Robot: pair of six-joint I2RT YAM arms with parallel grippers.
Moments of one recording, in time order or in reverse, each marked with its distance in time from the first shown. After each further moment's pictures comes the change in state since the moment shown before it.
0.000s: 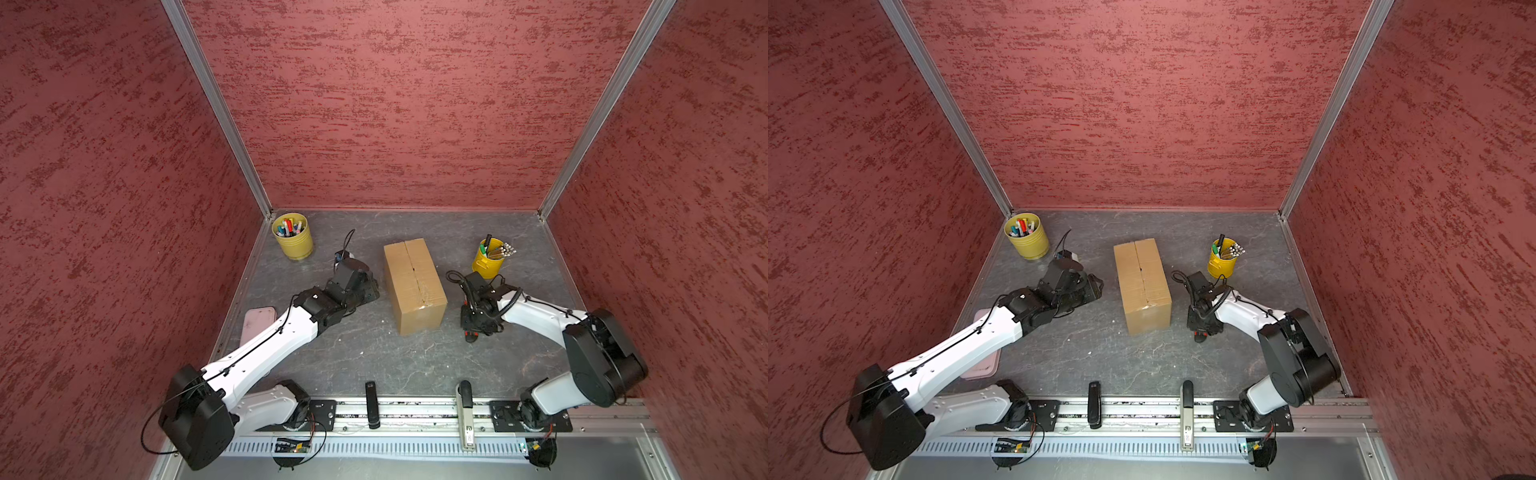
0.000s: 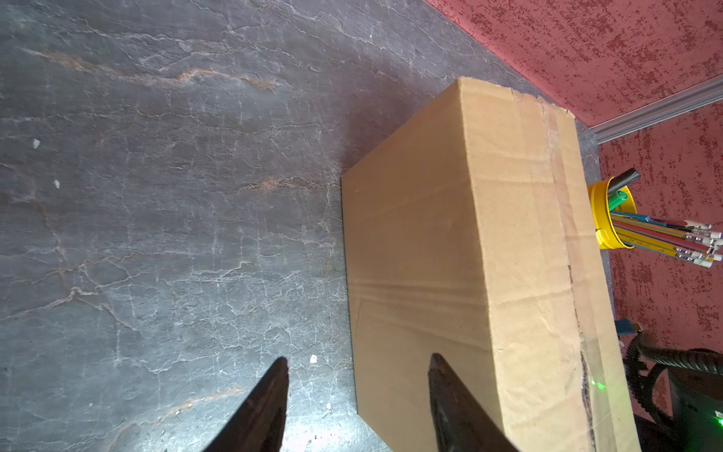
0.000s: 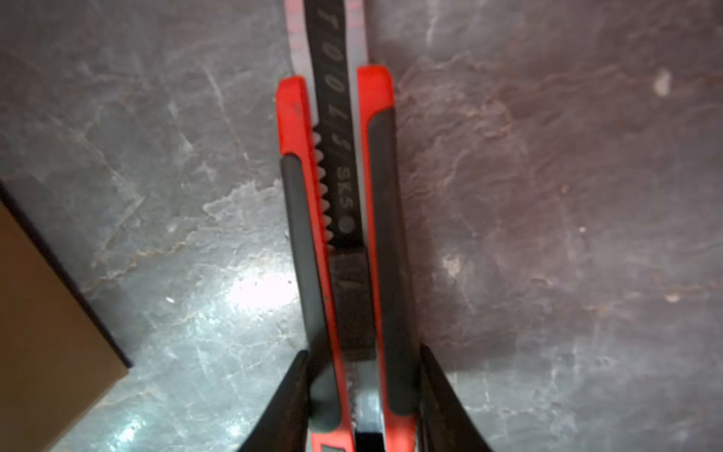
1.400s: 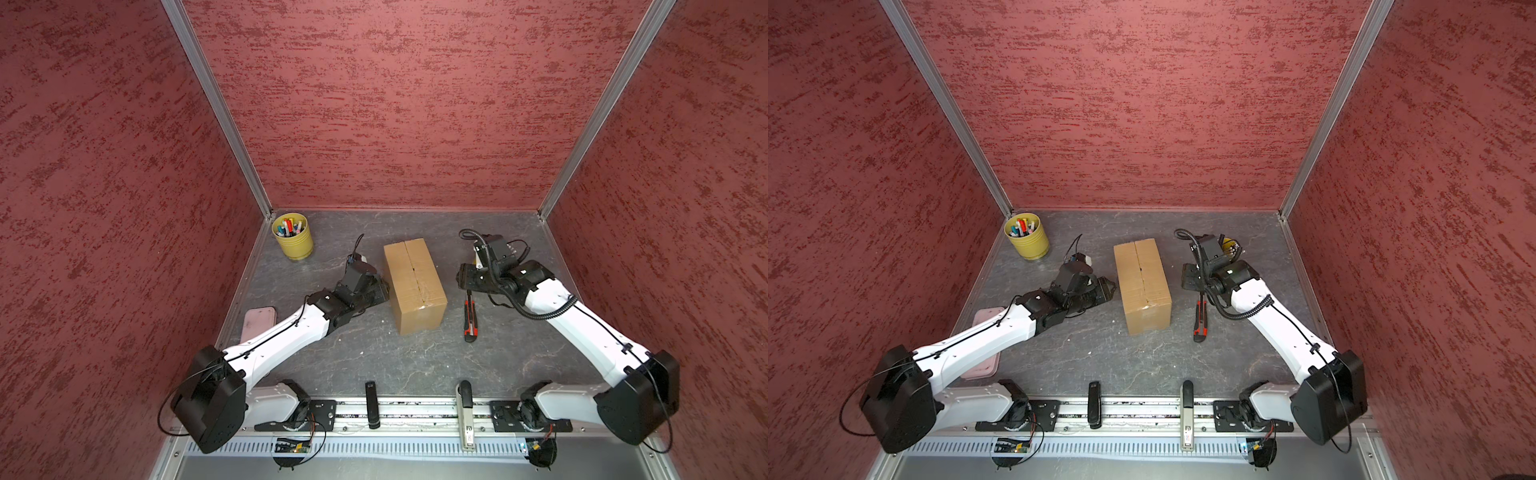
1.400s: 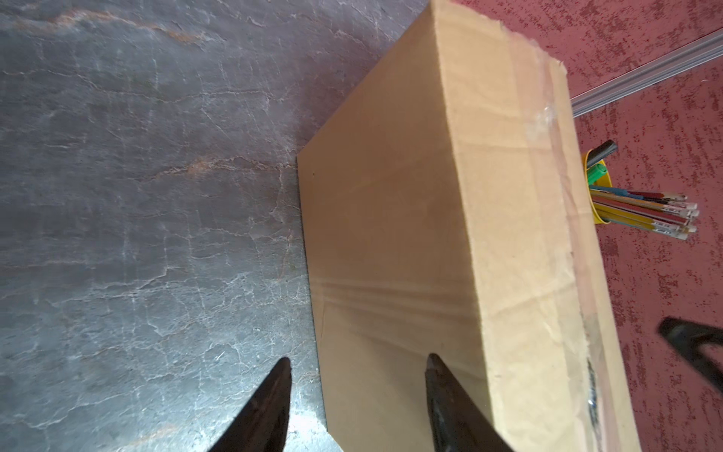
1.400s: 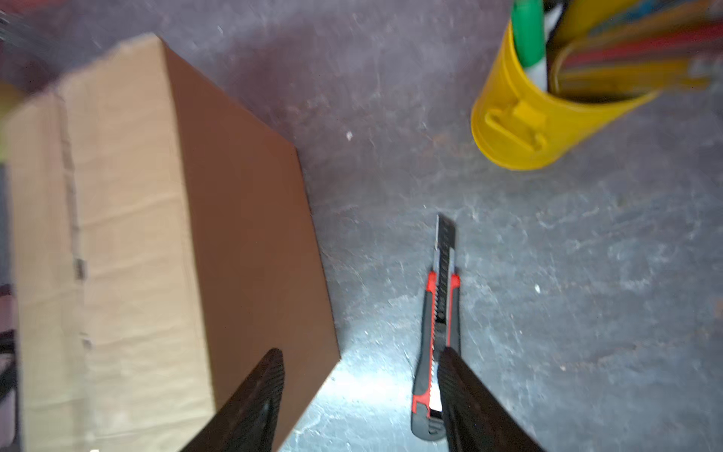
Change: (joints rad) left arm -0.028 0.077 -0.067 0.192 0.085 -0.011; right arm -0.001 -0.212 0.319 -0.136 0.031 -0.069
